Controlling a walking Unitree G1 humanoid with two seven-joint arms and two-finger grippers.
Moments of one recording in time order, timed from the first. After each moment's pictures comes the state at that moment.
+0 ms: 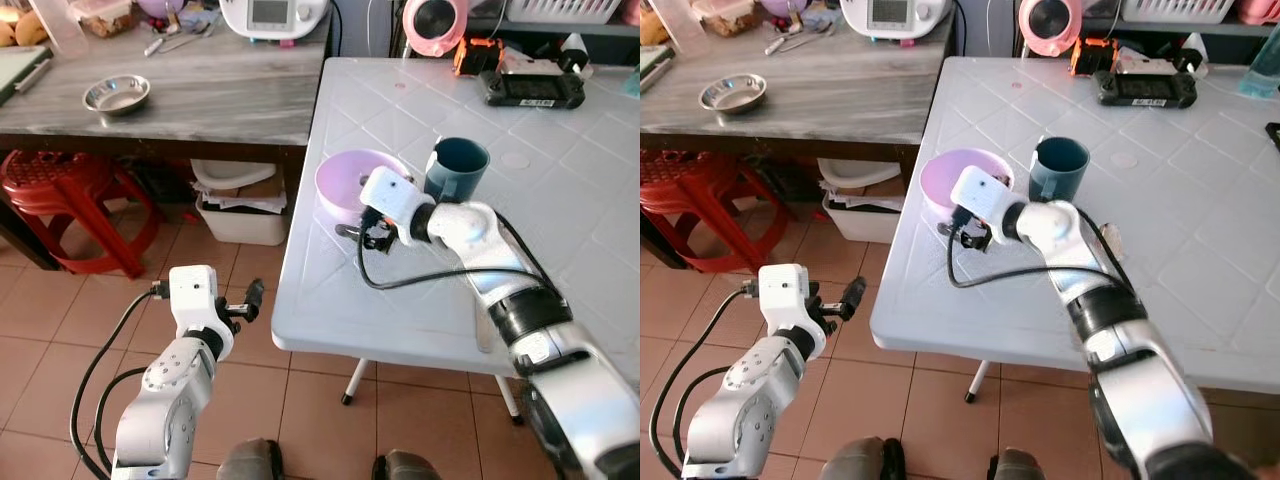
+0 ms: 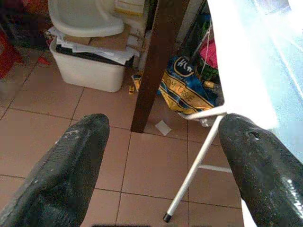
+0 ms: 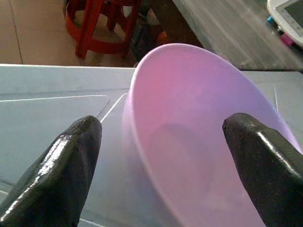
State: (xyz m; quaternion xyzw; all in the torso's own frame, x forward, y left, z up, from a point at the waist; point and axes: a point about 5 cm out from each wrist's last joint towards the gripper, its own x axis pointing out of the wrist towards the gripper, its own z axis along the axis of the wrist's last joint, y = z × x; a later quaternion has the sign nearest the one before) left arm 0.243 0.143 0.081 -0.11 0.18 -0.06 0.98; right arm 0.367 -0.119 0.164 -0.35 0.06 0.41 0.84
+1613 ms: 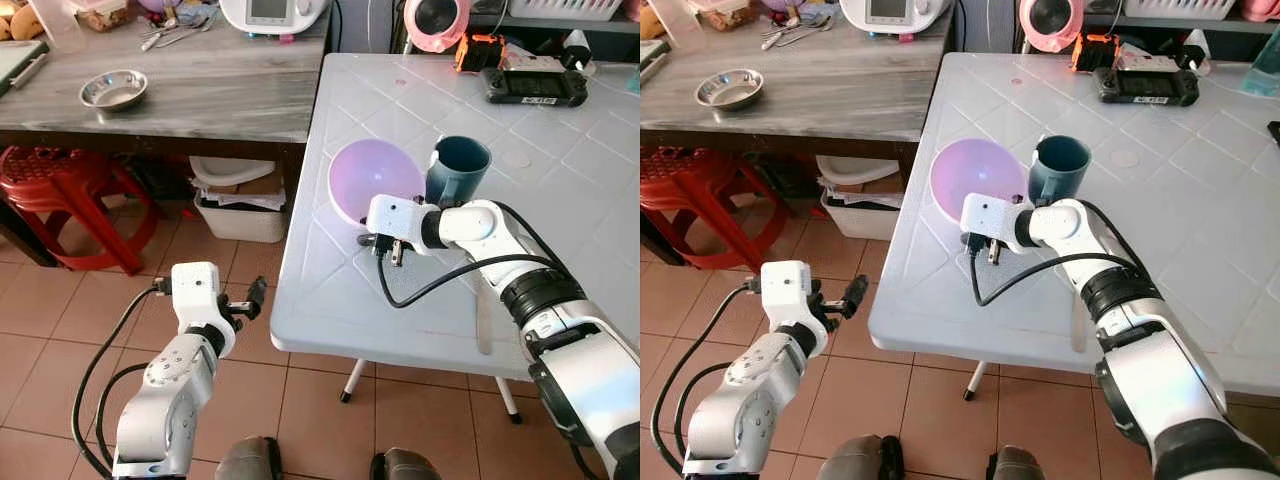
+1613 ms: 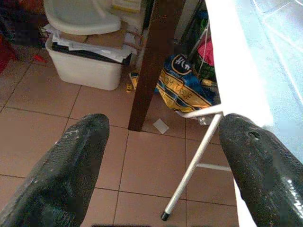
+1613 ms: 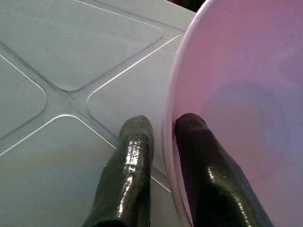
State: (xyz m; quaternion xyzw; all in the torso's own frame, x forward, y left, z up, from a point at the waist) left arm 0.245 0.141 0.084 -0.11 0.18 -0.07 0.98; right arm 0.367 -0.138 0.148 -0.43 0.10 0.48 0.76
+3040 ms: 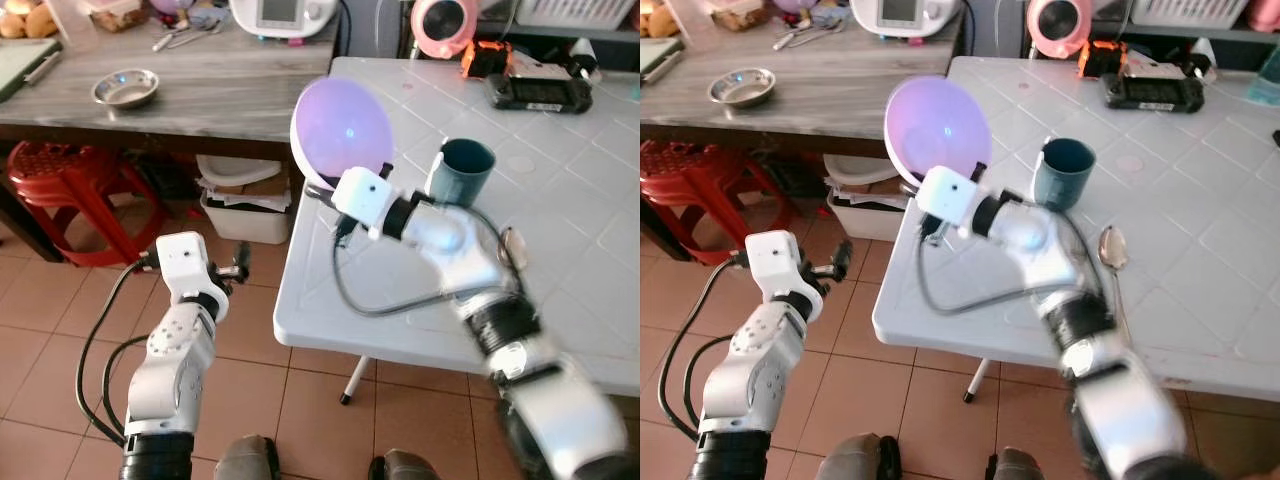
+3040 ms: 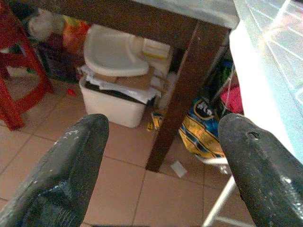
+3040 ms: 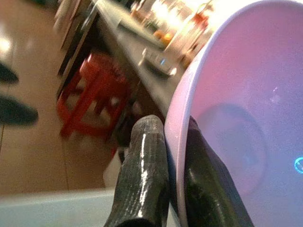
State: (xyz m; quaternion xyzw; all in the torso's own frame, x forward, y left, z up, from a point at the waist) left arm 0.281 0.151 0.099 -0.11 0.10 0.00 0.99; right arm 0.339 -0.073 0.181 -0.29 -0.16 0.42 0.85
